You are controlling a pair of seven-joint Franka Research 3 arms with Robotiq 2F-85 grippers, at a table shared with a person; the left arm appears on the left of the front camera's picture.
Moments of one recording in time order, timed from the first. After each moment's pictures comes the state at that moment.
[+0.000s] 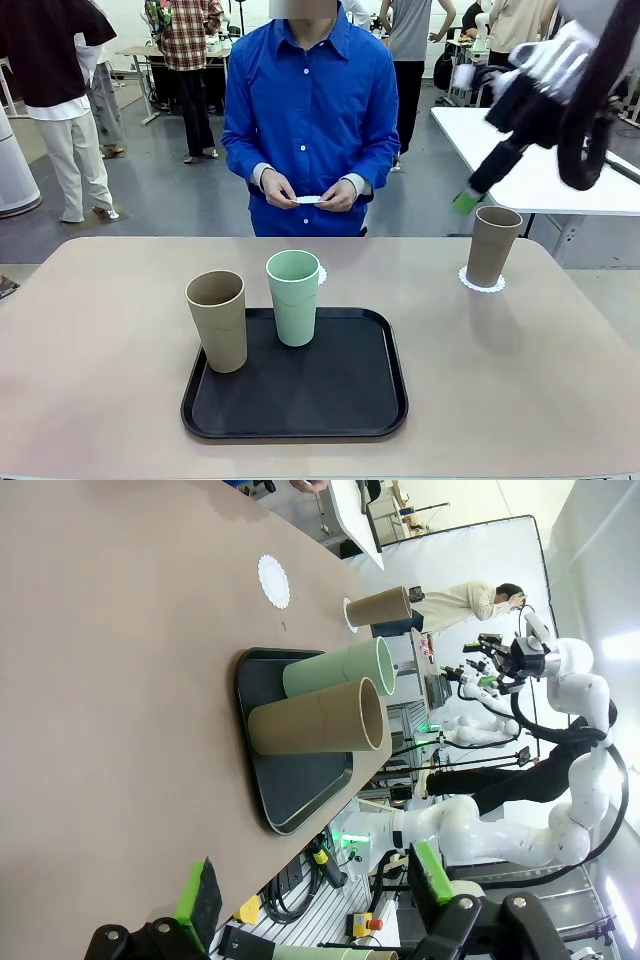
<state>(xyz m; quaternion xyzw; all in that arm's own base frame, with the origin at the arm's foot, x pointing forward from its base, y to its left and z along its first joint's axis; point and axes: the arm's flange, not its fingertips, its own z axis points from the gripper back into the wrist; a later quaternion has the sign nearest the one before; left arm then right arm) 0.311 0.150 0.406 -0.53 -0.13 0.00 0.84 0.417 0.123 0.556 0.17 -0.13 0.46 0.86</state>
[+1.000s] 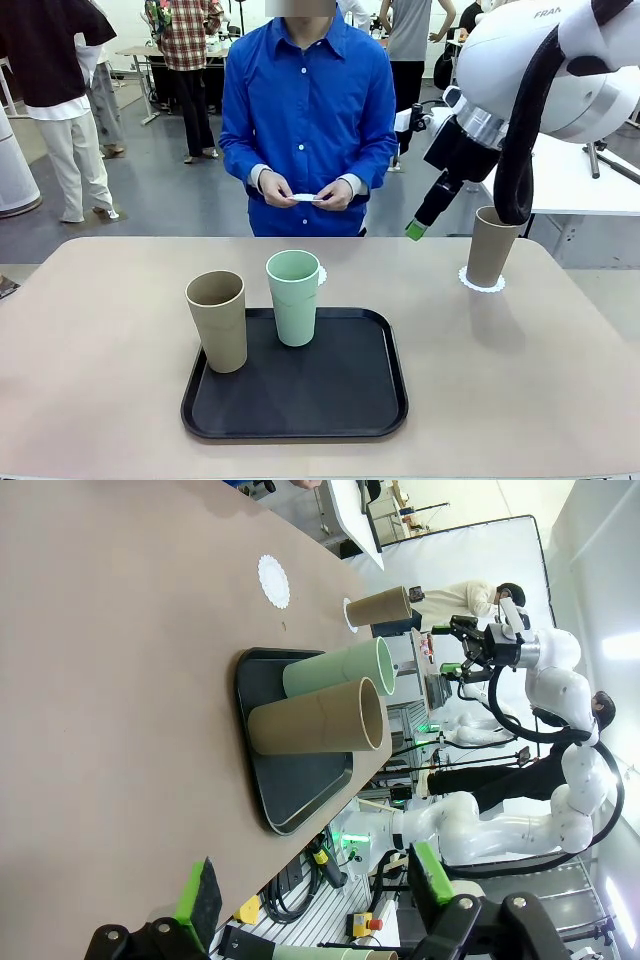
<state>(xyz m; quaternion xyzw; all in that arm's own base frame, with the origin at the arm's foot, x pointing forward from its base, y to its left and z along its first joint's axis) 0.311 0.150 0.406 -0.53 -0.13 0.00 0.84 0.447 0.172 0.507 0.12 -0.15 0.49 0.85</state>
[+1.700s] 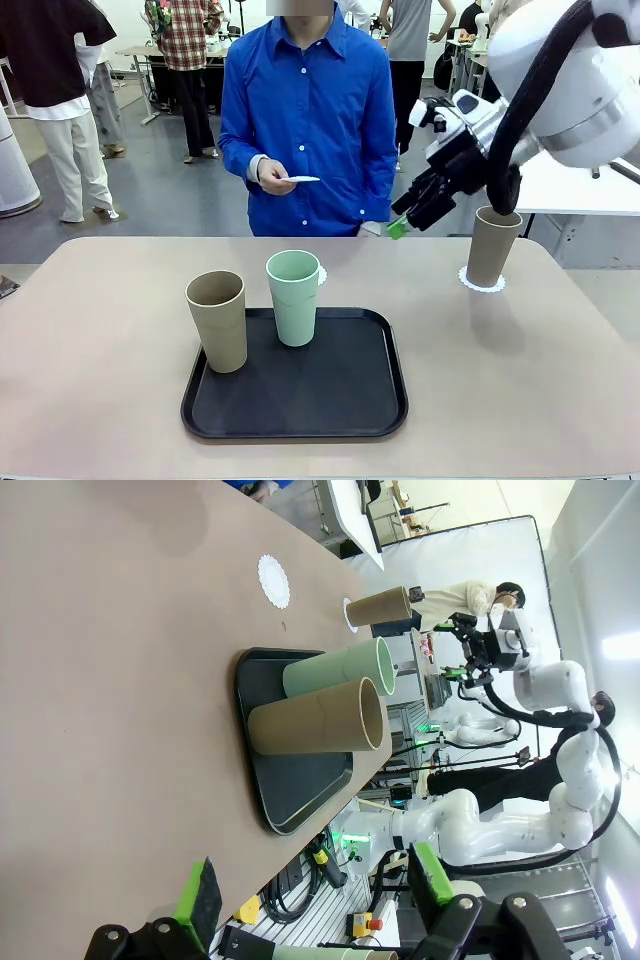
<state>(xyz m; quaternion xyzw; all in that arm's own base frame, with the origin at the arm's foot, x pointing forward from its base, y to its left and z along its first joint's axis) 0.311 0.150 0.406 -0.53 -0.13 0.00 0.84 0.442 0.165 0.479 0.28 -0.28 0.57 0.72</state>
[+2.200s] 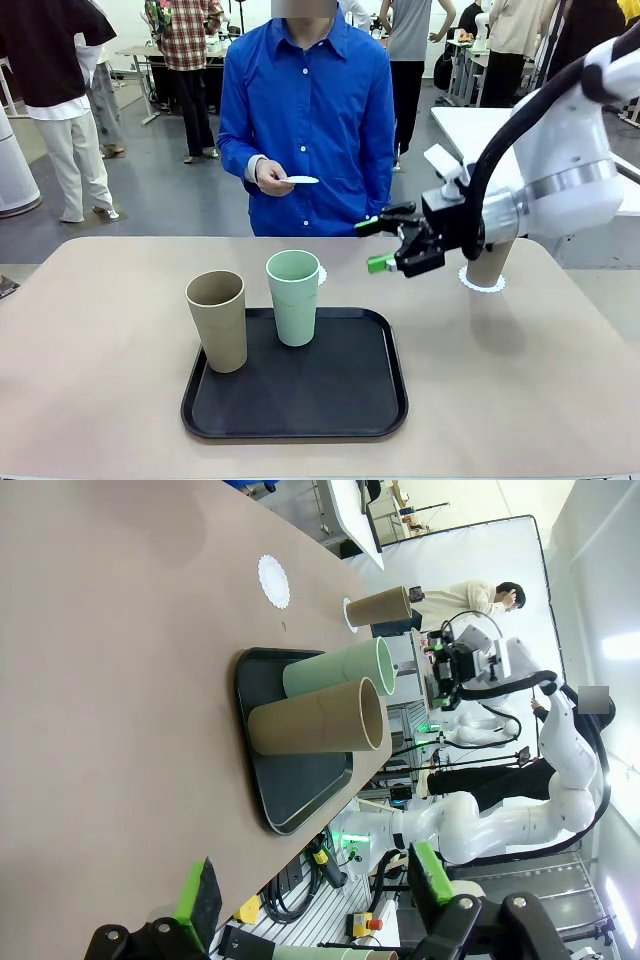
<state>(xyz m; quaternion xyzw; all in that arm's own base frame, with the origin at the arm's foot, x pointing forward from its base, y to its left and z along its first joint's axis) 0.311 0.150 0.406 -0.53 -0.13 0.00 0.84 0.430 0.173 0.380 0.46 -0.41 0.60 0.51</state>
